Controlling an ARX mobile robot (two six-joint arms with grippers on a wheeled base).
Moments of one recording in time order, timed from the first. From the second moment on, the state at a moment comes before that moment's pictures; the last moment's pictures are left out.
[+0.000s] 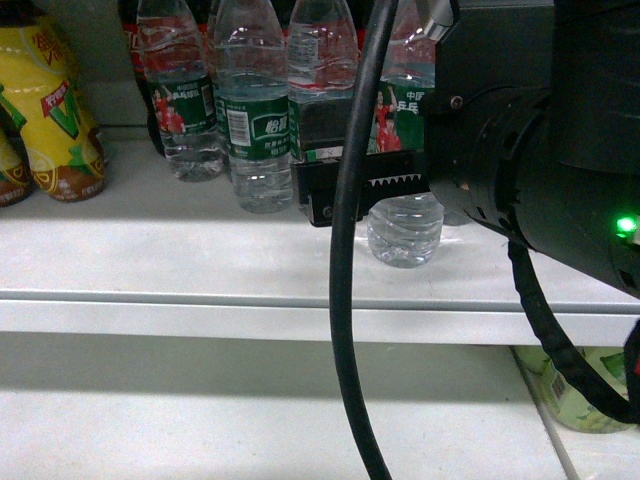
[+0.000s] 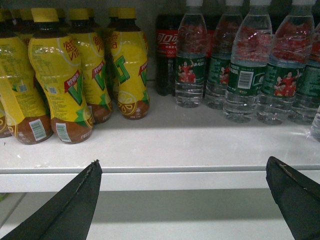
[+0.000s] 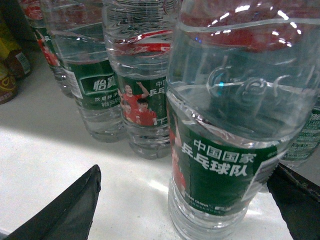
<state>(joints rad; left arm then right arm) 0.00 0.01 0.01 0.00 0.00 0.00 0.57 1.73 0.81 0.68 0.27 0.09</state>
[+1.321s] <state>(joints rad) 0.00 0.01 0.01 0.00 0.00 0.00 0.42 1.15 0.40 0.54 0.21 0.14</state>
